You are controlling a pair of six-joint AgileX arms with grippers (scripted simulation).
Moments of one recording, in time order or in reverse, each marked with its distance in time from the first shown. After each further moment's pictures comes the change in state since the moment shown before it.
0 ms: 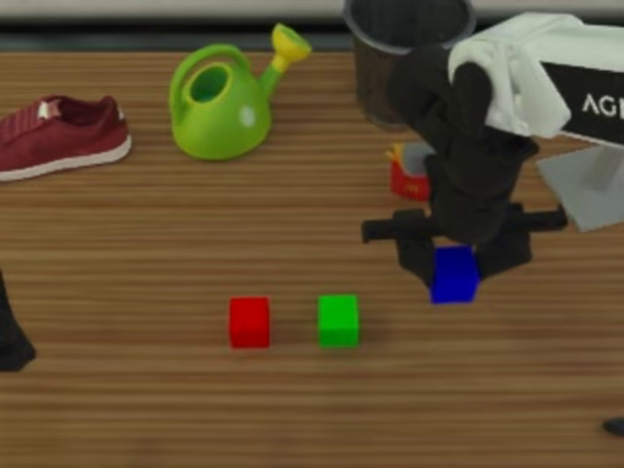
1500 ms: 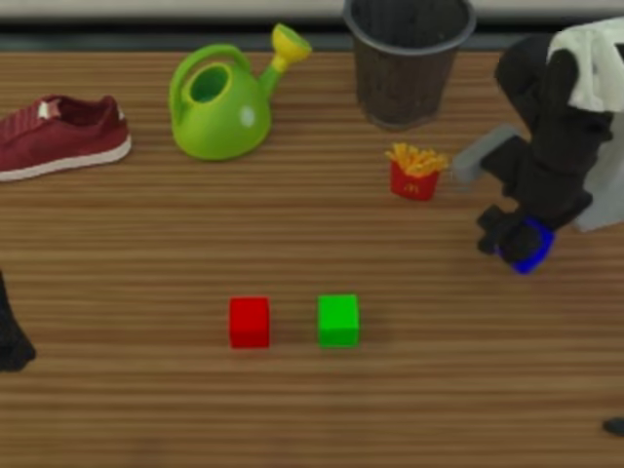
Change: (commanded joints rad) left arm 0.000 0.000 0.000 0.000 0.000 0.000; right arm -0.287 0.161 0.042 0.132 -0.005 -0.933
